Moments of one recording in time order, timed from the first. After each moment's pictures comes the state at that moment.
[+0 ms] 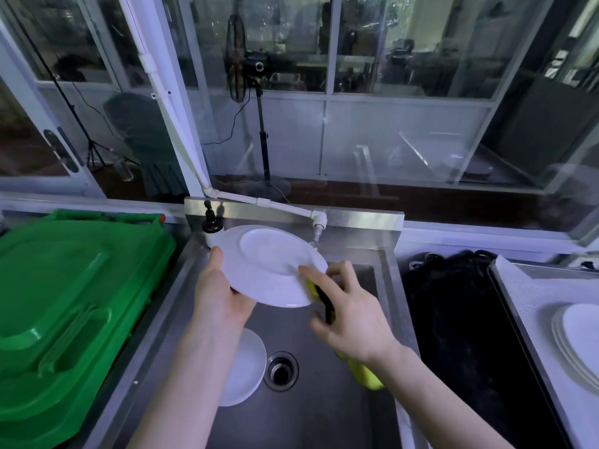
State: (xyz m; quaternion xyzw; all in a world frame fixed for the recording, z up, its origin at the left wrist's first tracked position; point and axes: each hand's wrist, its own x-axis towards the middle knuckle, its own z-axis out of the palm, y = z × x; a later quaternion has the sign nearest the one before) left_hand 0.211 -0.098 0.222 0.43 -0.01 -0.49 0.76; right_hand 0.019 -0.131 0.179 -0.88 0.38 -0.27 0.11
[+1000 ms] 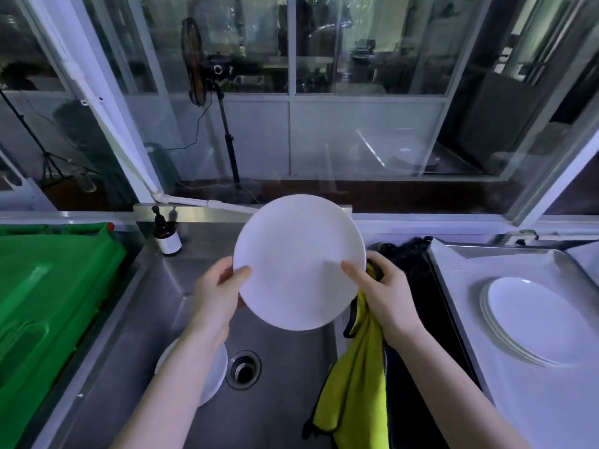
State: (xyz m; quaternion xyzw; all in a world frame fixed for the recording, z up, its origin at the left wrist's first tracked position) left_hand 0.127 -0.105 0.191 0.65 -0.28 -0.40 0.58; right_hand -0.115 -0.146 0.210 -0.57 0.47 -0.48 0.47
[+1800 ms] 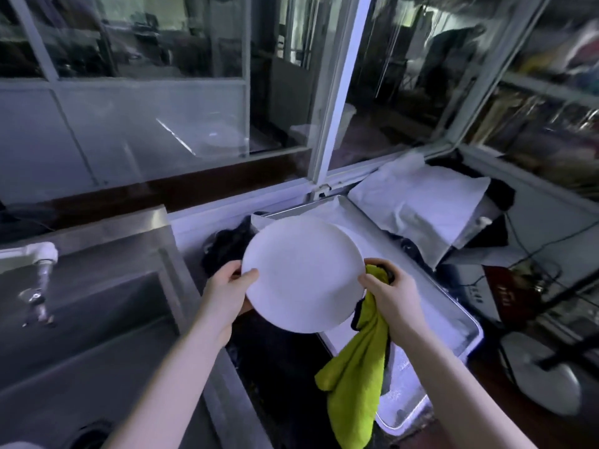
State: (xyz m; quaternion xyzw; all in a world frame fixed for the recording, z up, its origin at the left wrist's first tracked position) left_hand -0.121 -0.156 0.174 0.51 -0.43 -0.64 0.38; right_hand -0.353 -0.048 0.210 -0.31 0.73 -0.55 0.27
